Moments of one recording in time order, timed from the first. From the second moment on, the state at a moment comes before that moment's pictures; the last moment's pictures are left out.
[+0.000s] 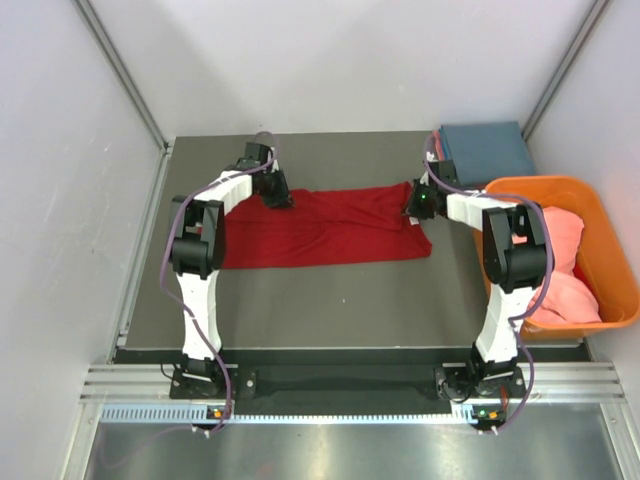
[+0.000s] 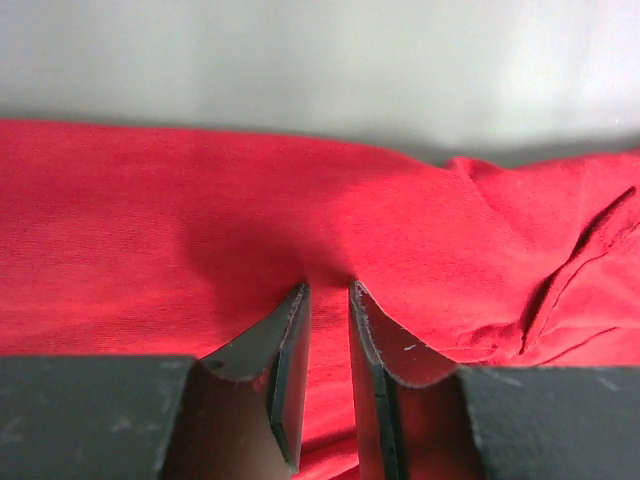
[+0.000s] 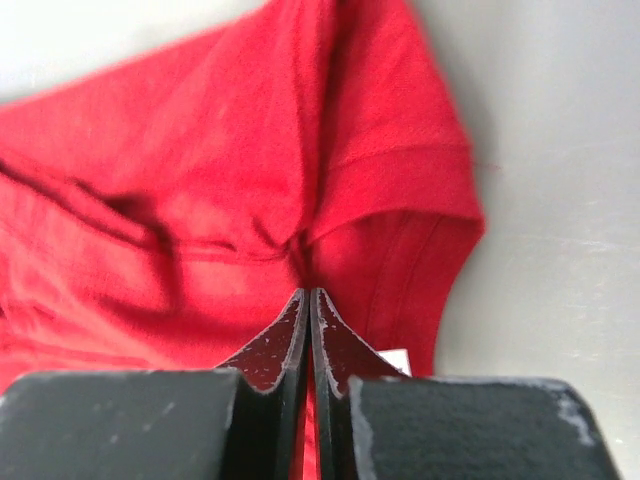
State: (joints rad) left arm -0.20 2.20 1.66 -0.42 0.29 -0.44; right arm 0.18 1.97 1.24 -0.13 -0.21 0.40
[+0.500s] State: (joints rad) left arm -0.13 2.20 1.63 -0.37 0.33 -0.50; right arm 0.18 1.89 1.10 0.04 -0.09 0.49
